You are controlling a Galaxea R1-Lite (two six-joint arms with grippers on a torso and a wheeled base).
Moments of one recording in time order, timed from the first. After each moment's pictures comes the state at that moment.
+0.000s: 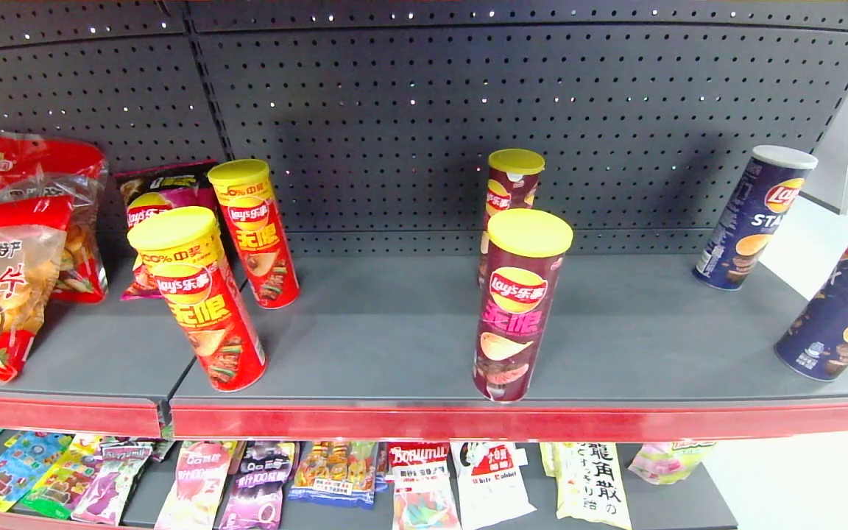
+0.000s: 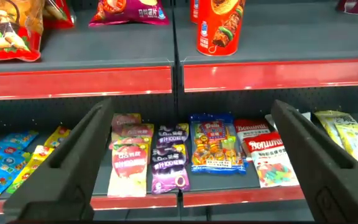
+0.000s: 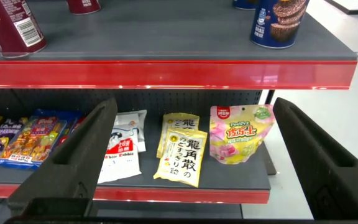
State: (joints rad) left arm 0.00 0.00 0.00 0.01 -0.06 0.01; right arm 0.00 0.00 0.00 0.00 0.02 0.00
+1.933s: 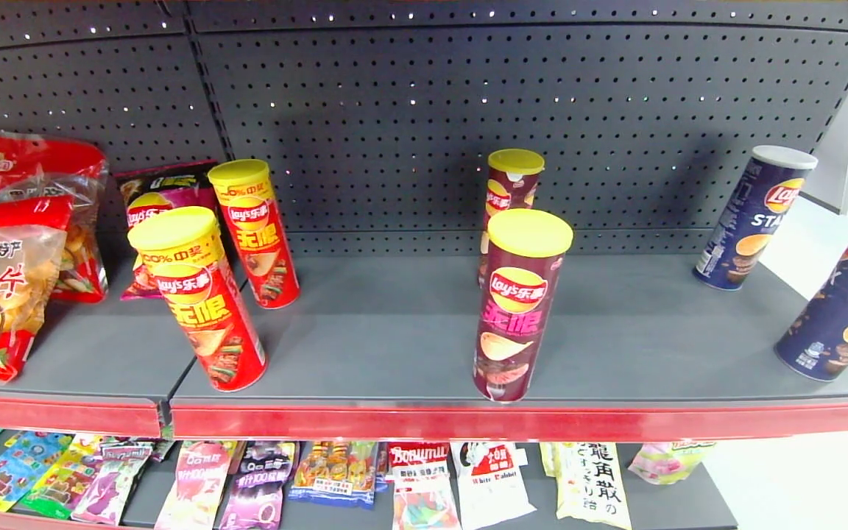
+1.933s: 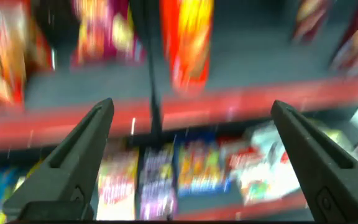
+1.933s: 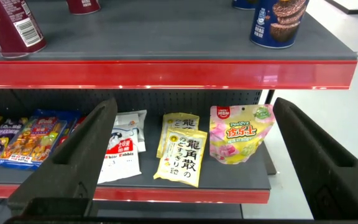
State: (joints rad) left arm -0.03 0.10 -0.19 -0.03 -0.18 0.01; right arm 0.00 0.00 0.00 0.00 0.02 0.01
